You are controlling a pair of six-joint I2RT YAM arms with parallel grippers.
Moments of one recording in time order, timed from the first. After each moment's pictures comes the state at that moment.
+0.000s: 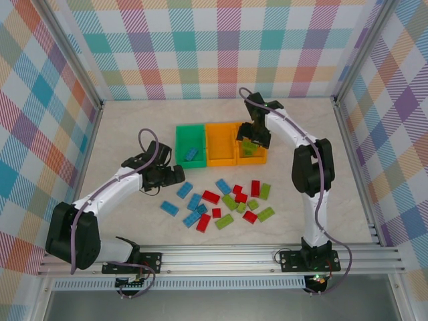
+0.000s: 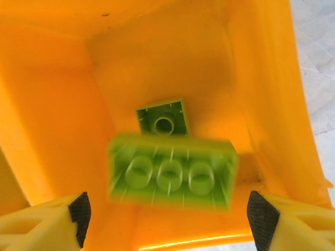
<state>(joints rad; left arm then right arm) -0.38 1.34 0.88 -0.70 -0.03 -0.60 0.38 2.13 1.88 -1.04 -0.03 0.62</state>
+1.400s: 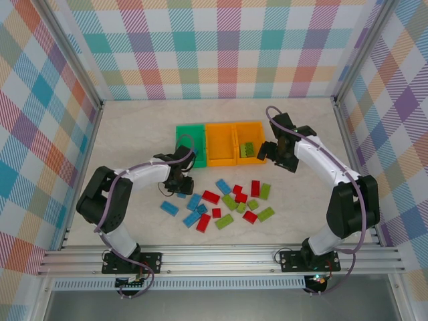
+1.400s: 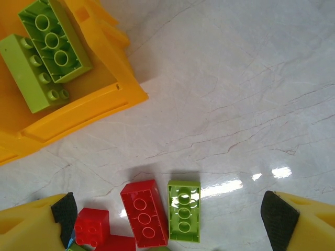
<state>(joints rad) -0.53 1.70 0.98 -0.66 -0.02 -0.35 0.33 1.58 1.27 -0.96 0.04 0.68</state>
